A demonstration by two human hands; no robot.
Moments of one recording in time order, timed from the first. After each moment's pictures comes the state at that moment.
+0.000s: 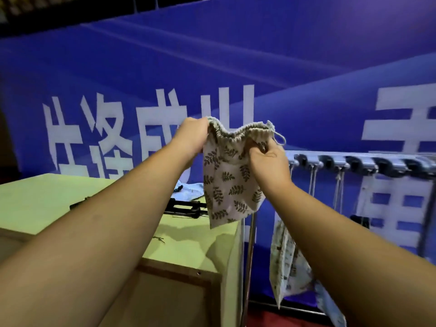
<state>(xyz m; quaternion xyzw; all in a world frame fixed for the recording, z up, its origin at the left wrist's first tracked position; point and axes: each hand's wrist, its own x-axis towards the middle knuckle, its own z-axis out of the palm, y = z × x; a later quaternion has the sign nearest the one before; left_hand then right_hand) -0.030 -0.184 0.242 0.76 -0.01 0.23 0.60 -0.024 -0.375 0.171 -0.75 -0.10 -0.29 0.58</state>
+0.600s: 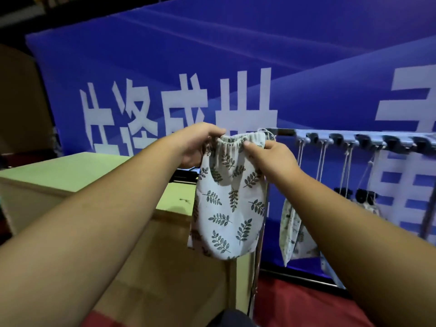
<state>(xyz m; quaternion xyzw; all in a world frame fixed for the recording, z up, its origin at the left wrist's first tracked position) -0.154 -0.165 0.200 0.75 -0.03 -0.01 0.67 -0.119 -0.367 0.140 -0.81 -0.11 -0.18 0.55</state>
